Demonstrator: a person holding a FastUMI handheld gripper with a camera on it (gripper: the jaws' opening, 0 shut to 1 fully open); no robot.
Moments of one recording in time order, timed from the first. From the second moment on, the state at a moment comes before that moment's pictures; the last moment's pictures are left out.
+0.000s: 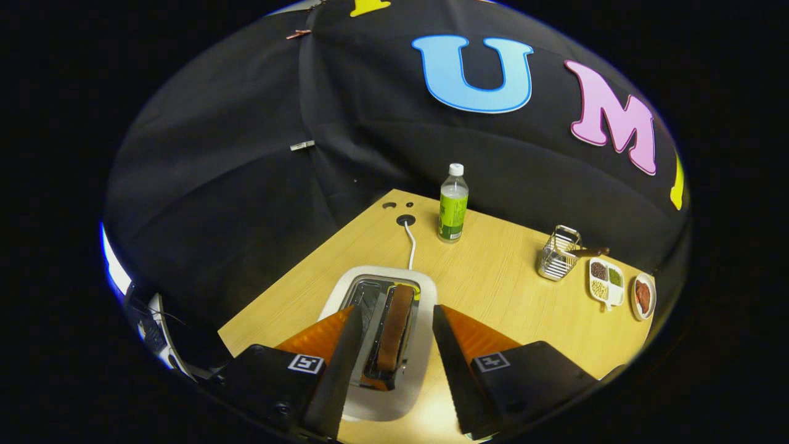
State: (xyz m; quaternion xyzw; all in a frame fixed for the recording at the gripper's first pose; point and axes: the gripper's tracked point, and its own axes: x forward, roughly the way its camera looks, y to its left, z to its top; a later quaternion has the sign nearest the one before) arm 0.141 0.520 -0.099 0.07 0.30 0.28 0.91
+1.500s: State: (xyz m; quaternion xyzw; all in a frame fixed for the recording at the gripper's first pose) arm 0.075 0.258 -0.167 0.16 0.34 0.11 0.92
